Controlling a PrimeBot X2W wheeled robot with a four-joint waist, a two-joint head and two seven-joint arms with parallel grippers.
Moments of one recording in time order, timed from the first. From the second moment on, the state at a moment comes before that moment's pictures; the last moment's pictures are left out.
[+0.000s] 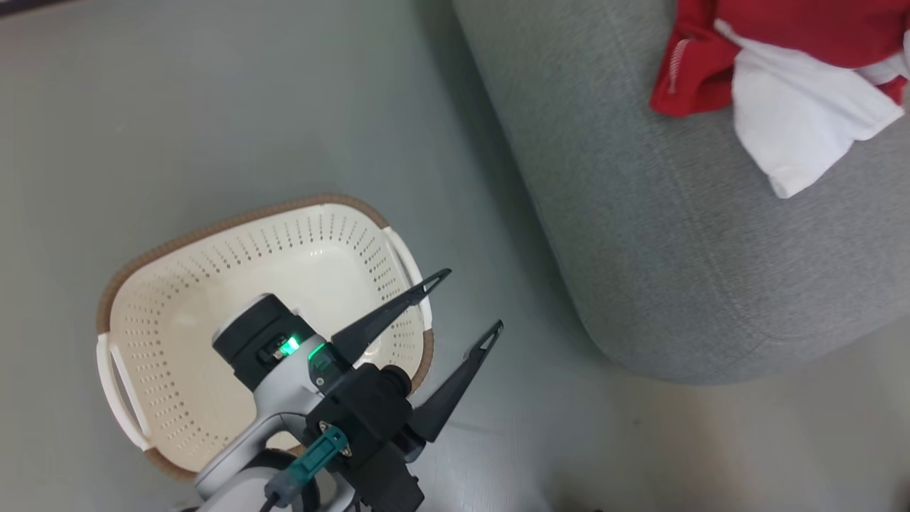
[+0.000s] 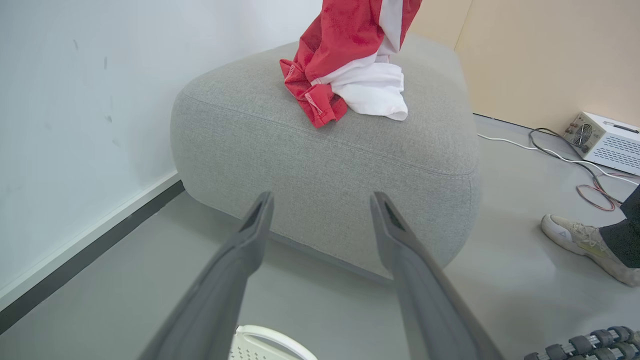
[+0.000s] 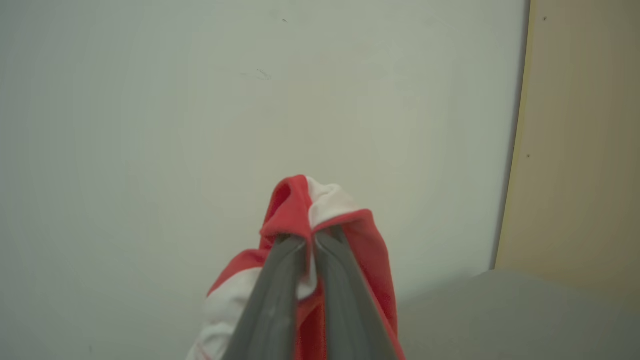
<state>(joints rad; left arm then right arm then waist) -0.37 0.36 -0.63 -0.27 -0.22 -0.12 0.13 -1.26 -0.48 0.09 0.61 0.53 -0.05 -0.26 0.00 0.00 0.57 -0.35</state>
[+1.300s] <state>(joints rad) -0.45 0.35 -0.65 -0.14 -0.23 -0.12 0.05 -1.05 -0.36 0.09 0.90 0.49 -0.01 -0.26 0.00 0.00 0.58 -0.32</state>
